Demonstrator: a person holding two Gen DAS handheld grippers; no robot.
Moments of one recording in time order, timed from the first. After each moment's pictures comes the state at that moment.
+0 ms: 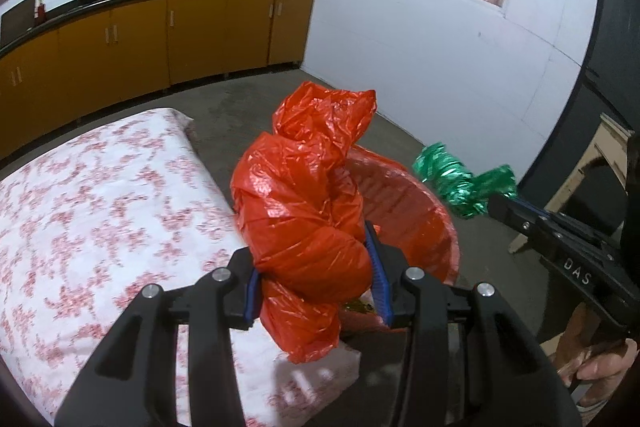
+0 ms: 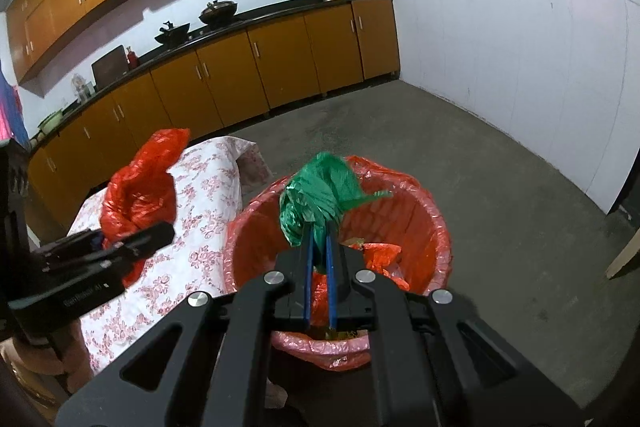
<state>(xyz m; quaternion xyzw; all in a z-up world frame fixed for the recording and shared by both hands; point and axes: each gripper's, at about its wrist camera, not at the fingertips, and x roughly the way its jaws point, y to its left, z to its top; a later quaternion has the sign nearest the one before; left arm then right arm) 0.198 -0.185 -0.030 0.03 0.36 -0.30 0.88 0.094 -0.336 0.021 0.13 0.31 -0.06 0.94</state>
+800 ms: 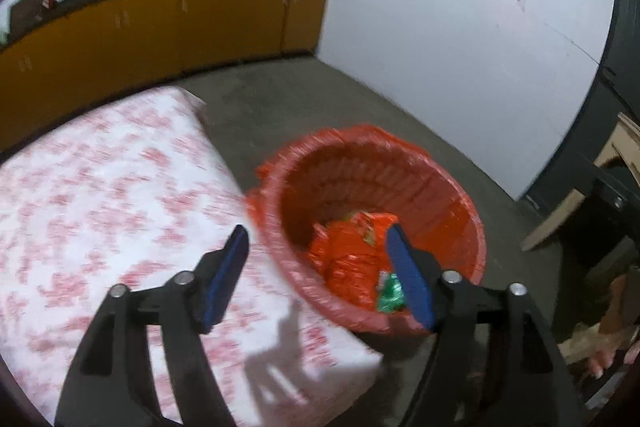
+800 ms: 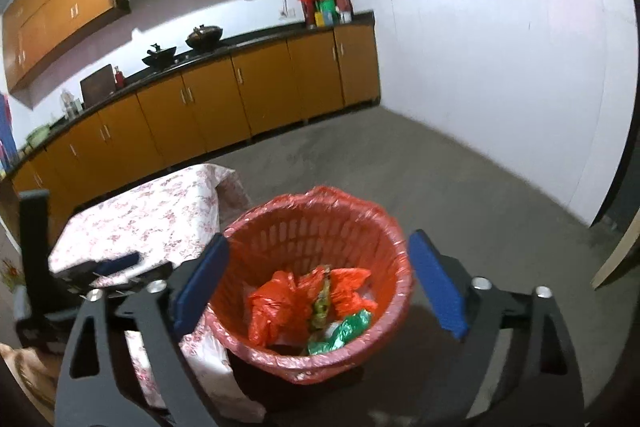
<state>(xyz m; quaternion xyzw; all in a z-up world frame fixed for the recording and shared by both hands) 0.208 -0.171 -0.053 0.03 0.36 -0.26 0.90 0.054 -0.352 0.045 0.10 0.26 -0.10 0.96</state>
